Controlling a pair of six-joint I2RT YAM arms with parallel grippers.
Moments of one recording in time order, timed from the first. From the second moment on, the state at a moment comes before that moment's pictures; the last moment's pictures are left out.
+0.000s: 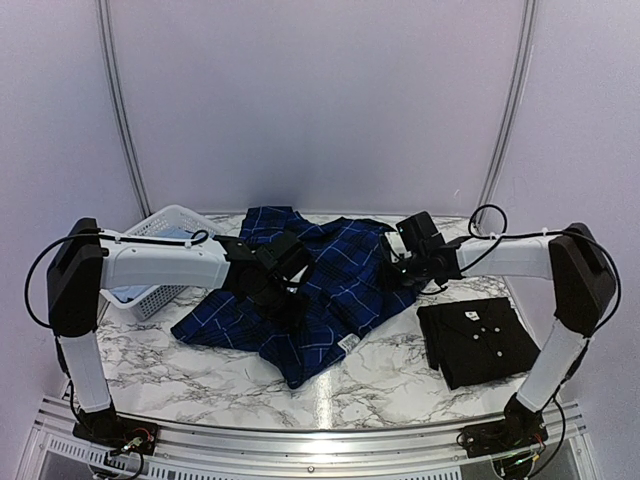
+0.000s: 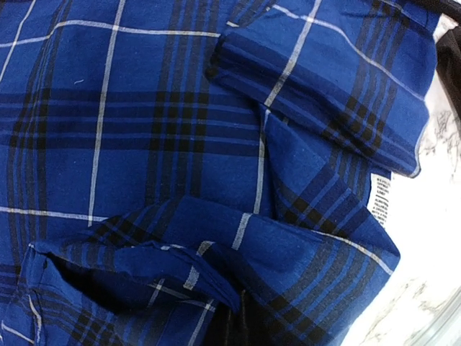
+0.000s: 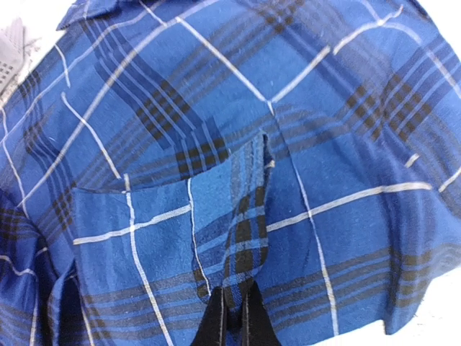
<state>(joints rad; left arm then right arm) -0.95 1.90 1.39 -0.61 -0.06 -0.49 0.55 1.73 1.08 -0.21 -0.07 0.29</state>
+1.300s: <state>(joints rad) -1.55 1.64 1.11 -0.56 -0.16 -1.01 0.55 0.77 1.32 -0.90 0.70 0.44</state>
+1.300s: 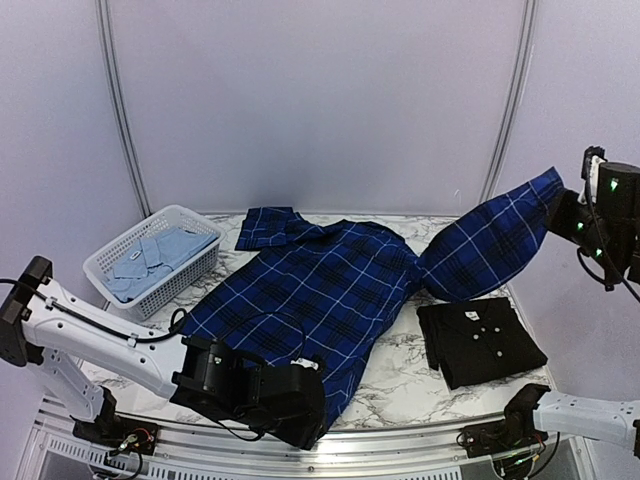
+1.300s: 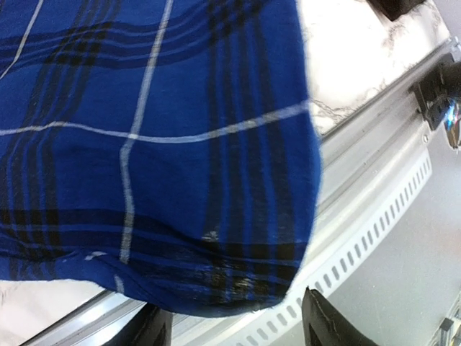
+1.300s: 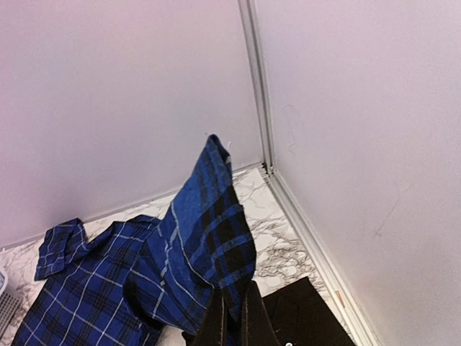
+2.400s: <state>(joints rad) -1.31 1.60 1.16 -0.43 -0.21 -1.04 0.55 0.77 1.40 -0.49 0.54 -0.11</state>
